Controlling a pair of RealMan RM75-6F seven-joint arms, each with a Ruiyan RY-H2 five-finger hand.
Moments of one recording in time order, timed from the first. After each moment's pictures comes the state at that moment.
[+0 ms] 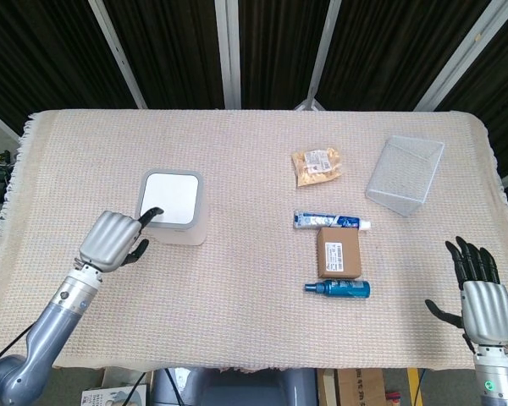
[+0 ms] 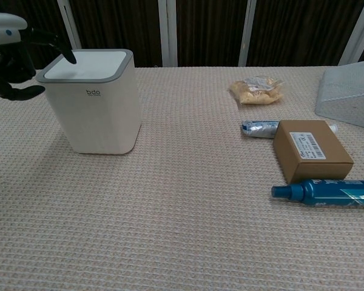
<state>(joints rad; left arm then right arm) -0.54 -1.18 -0.25 -1.95 1.18 1.05 0.59 0.05 -1.17 0.09 -1.70 -1.48 1.53 -0.08</state>
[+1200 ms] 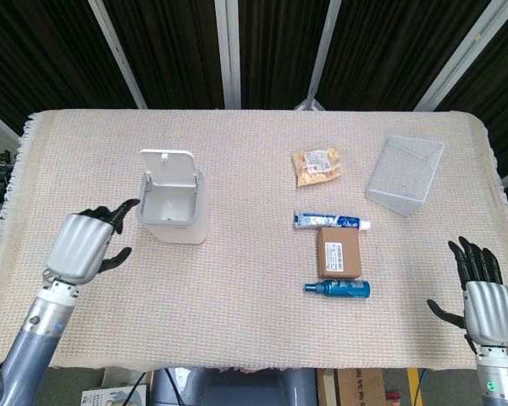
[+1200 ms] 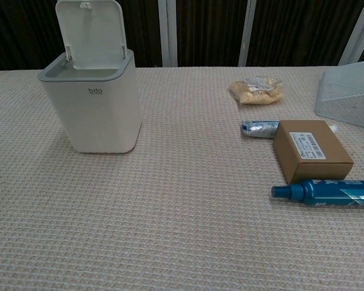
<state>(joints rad) -0.42 -1.09 -0.13 -2.15 1.35 1.43 0.66 0.04 -1.17 0.09 -1.70 -1.48 1.53 -0.08</state>
